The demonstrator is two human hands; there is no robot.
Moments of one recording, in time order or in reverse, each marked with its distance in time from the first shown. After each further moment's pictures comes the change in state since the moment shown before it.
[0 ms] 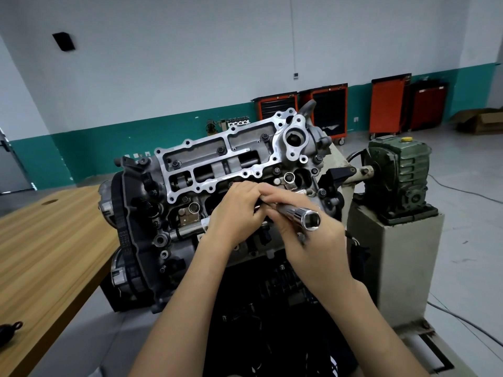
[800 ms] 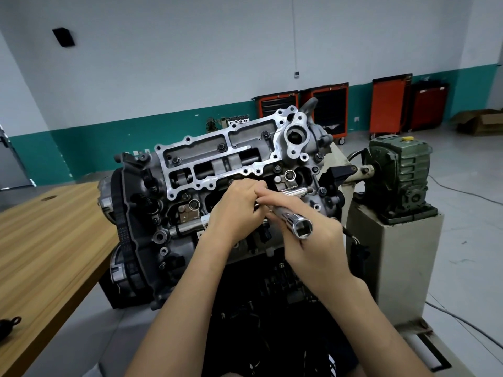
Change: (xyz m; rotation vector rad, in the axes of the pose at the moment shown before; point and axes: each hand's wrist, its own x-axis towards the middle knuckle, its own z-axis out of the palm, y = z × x) left_hand -0.002 0.003 -0.002 -0.006 0.022 -0.015; right_hand -0.003 -0.001 0.001 -0.039 -0.074 -0.040
